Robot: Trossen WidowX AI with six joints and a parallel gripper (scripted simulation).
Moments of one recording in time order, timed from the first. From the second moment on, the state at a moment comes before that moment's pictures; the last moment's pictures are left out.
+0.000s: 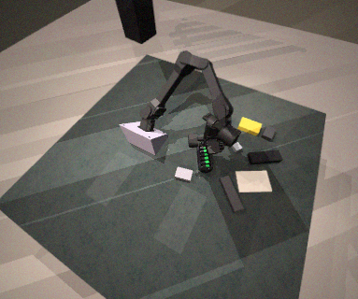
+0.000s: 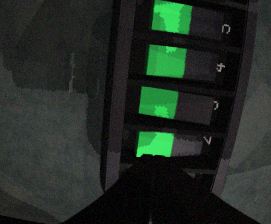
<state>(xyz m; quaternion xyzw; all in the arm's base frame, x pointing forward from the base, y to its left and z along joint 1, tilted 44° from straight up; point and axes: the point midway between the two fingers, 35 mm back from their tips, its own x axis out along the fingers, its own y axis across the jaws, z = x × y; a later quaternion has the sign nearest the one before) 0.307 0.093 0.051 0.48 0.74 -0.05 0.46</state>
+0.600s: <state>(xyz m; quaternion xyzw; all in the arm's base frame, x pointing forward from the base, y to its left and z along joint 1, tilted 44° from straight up) 0.305 0.109 0.035 0.48 0.74 -0.04 0.46</state>
